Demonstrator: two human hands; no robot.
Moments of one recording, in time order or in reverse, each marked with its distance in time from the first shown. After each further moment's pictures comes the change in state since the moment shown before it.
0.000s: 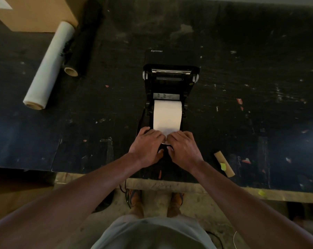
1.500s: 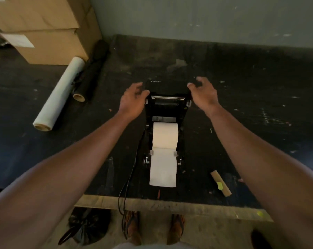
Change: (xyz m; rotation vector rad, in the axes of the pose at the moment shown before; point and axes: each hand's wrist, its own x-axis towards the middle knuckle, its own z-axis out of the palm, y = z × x) left_hand 0.099 -0.066 -0.146 -0.781 0.472 -0.506; right_hand 0.131 0.056 -0.180 0.678 0.374 0.505
